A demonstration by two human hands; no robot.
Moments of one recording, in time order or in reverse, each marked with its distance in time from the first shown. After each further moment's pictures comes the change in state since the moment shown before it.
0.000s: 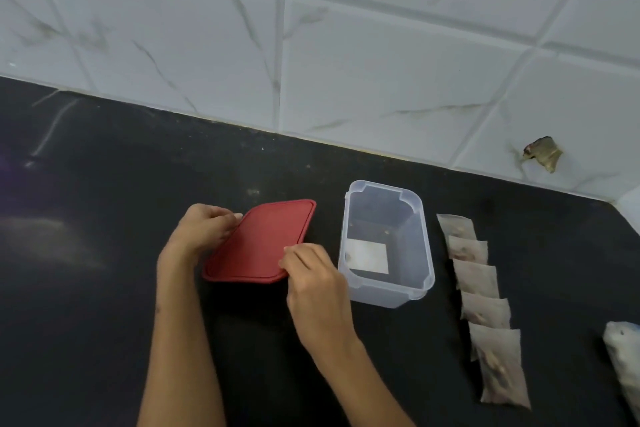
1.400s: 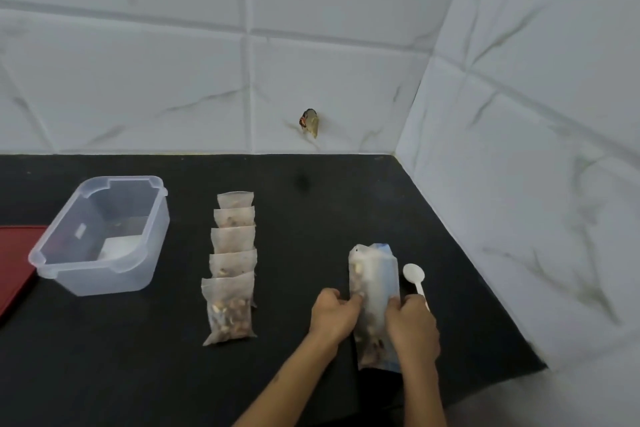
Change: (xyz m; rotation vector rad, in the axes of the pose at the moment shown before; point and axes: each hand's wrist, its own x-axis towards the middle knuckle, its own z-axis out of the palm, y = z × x) left_hand -0.275 0.036 0.498 0.029 -0.507 -0.070; right_hand -0.266 0.282 -0.273 0.038 0.009 1.531
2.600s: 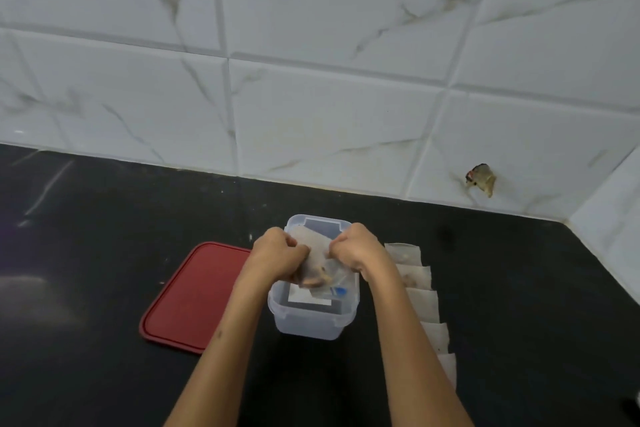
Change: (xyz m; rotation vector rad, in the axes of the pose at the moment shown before) left_hand -0.001 0.065 -0.390 0.322 0.420 0.137; right_hand -0.131 -0.328 0.176 -0.210 -0.587 -0.549
